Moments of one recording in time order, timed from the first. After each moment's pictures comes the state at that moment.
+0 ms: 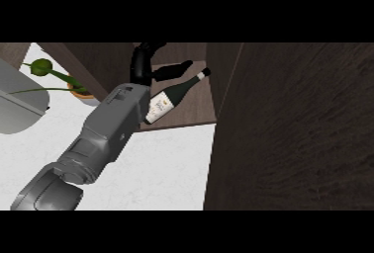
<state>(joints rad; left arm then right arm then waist) -1.18 0.07 -0.10 -0.12 0.43 0.38 -0.60 0.30 -0.52 0.60 -2.49 -0.03 -0.39 0.01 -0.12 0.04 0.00</state>
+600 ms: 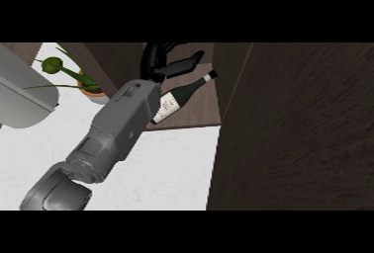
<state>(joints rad) -1.21 0.03 -0.04 -0.16 0.47 0.17 -0.63 0.34 -0.54 0.59 -2.51 -0.03 -0.39 0.03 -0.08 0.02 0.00</state>
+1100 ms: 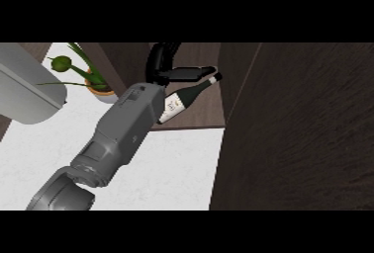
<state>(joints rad) -1.17 0.00 -0.06 -0.23 0.49 0.15 -0.61 0.38 -0.56 0.57 -2.52 -0.03 -0.41 0.04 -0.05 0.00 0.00</state>
